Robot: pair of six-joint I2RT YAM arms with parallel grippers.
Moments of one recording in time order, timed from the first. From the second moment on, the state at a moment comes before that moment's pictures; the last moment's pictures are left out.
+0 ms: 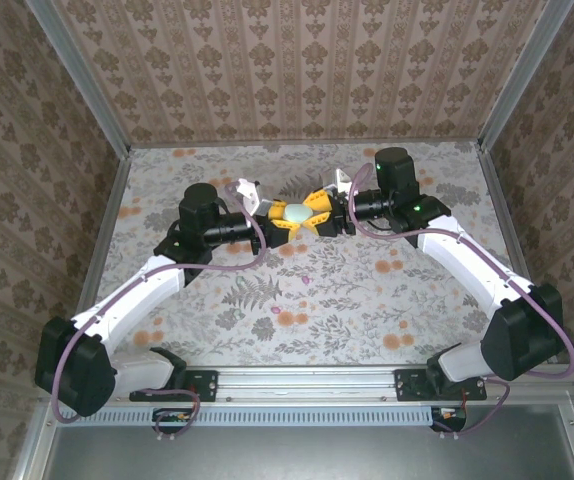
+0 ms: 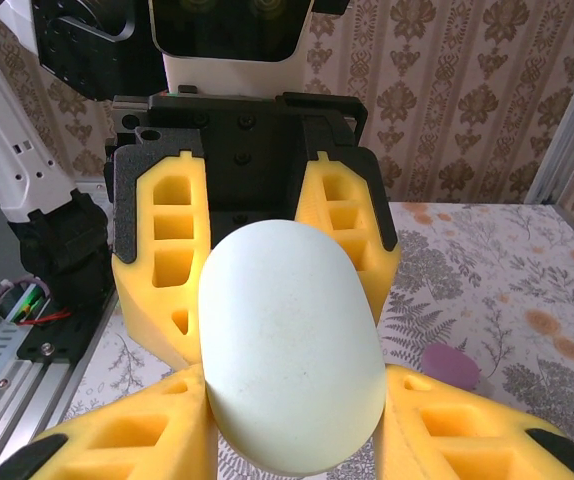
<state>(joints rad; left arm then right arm) -0.57 1.22 0.87 0.20 0.86 0.02 0.39 1.42 1.19 -0.21 -1.05 -0.47</state>
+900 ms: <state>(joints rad) -0.59 1.23 0.78 0.44 0.78 -0.09 0.38 1.34 1.11 -0.07 -0.97 -0.11</state>
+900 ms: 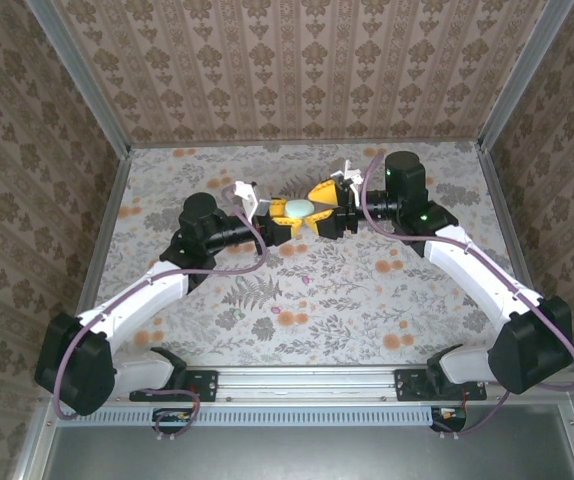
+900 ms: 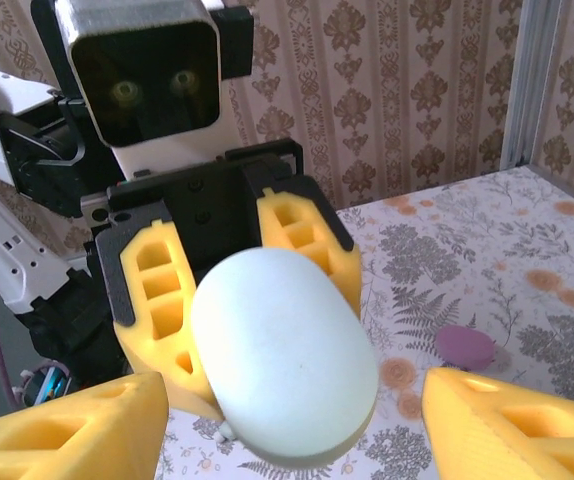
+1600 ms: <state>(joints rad) -0.59 1.25 0.78 0.47 0.79 -0.12 0.38 1.34 1.08 -0.03 -0.89 -0.20</state>
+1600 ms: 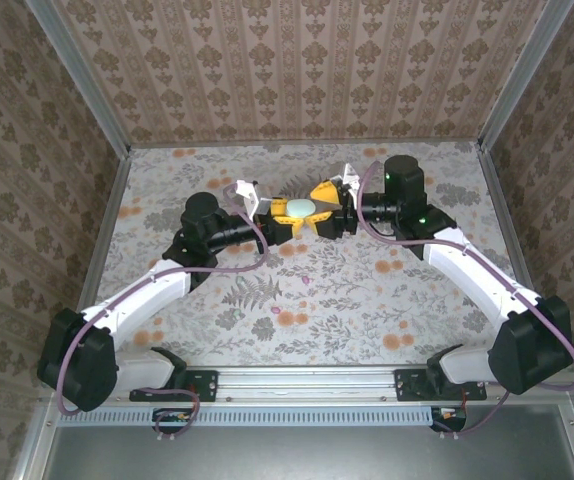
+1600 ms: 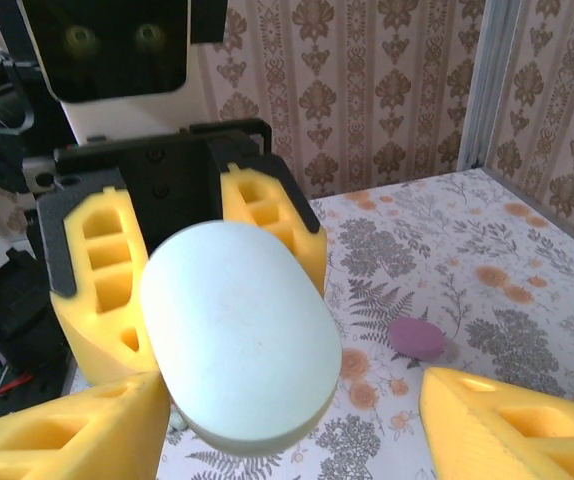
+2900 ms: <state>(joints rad) -0.59 1.22 0.78 0.43 0.76 -0.10 0.38 1.35 1.13 -0.01 -0.89 -0.08</state>
